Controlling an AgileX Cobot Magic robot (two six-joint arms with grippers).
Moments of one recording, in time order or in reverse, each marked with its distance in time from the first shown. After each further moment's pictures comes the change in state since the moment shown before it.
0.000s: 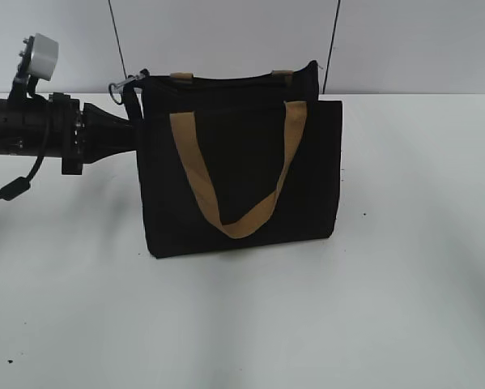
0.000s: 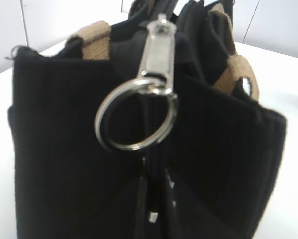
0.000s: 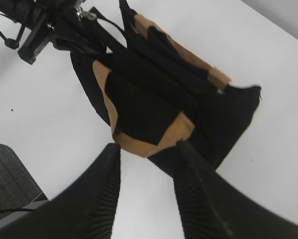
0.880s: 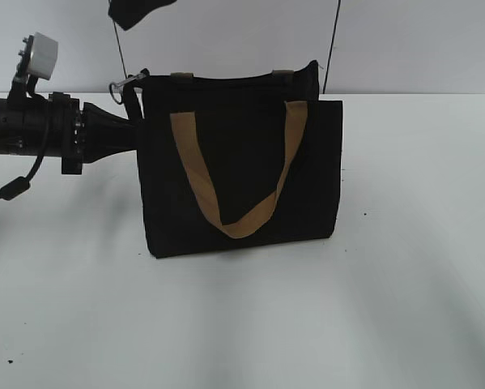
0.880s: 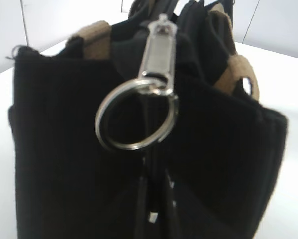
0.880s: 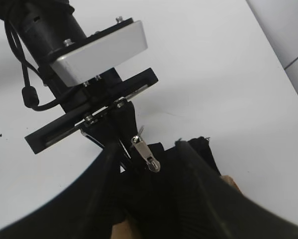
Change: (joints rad) left arm 0.000 -0.002 0.000 -0.001 0.001 0.000; right arm 0.296 0.689 -0.768 -0.015 0.064 -0.189
